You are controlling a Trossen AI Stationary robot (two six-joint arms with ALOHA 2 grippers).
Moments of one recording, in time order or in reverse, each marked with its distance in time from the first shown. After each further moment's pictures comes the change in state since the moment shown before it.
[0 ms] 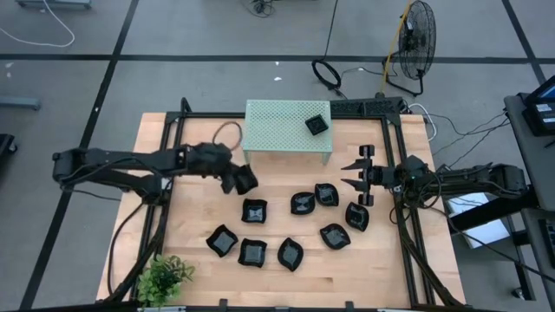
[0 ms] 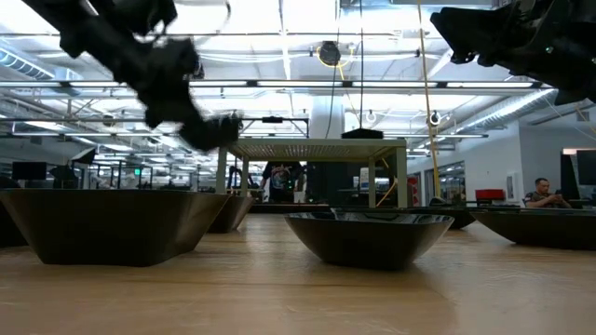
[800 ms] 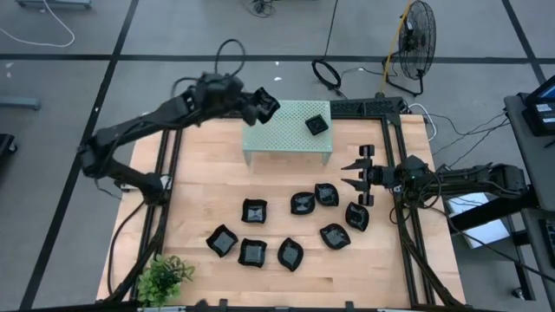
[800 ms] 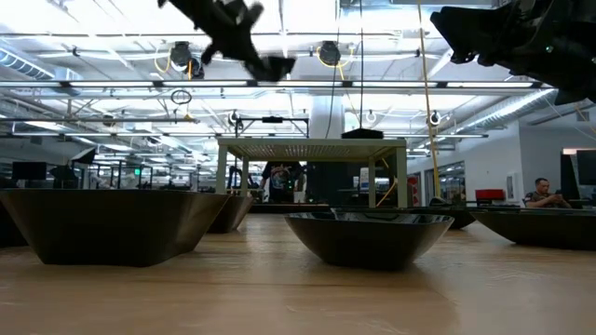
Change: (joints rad) left arm 0.338 0.365 0.755 -0.222 -0.109 0.148; right arm 0.000 0.000 0.000 0.004 0.002 0.004
